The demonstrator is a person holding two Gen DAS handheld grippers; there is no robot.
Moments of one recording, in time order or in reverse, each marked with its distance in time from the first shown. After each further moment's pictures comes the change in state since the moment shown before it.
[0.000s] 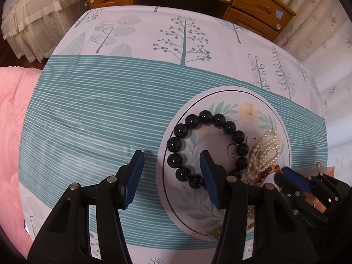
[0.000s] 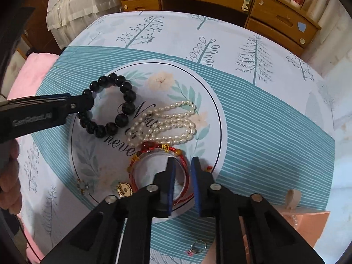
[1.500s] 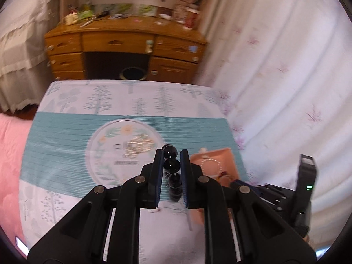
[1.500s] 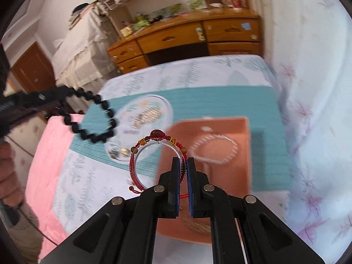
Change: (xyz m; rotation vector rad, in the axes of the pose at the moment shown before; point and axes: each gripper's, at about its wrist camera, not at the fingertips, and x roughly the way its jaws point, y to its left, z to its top) left arm -0.224 -0.139 -0.110 0.237 -0.328 -0.272; right arm -0.171 -0.118 -0.193 0.295 -0.324 0.143
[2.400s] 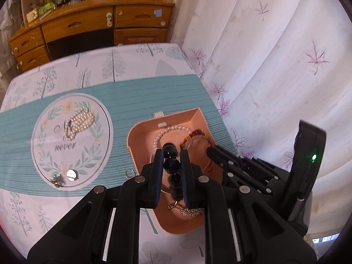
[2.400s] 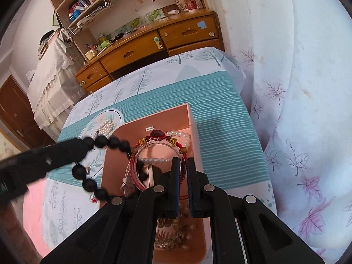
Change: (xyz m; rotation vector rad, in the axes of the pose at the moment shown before) left arm 0.112 -0.081 -0.051 0.127 0.187 -0.064; right arm 0.042 -0.067 -0.026 0.198 -0.093 -0.111
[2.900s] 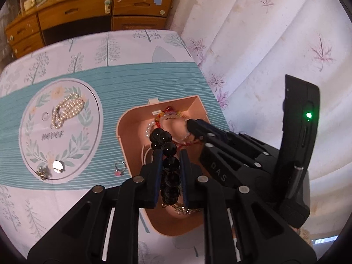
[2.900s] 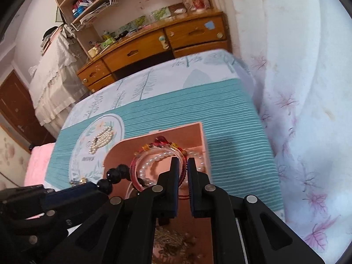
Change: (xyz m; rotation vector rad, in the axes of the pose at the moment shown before) left arm 0.025 0.007 -0.004 -0.041 0.061 -0.047; right arm 0.038 0.016 0.033 -0.023 0.023 0.038
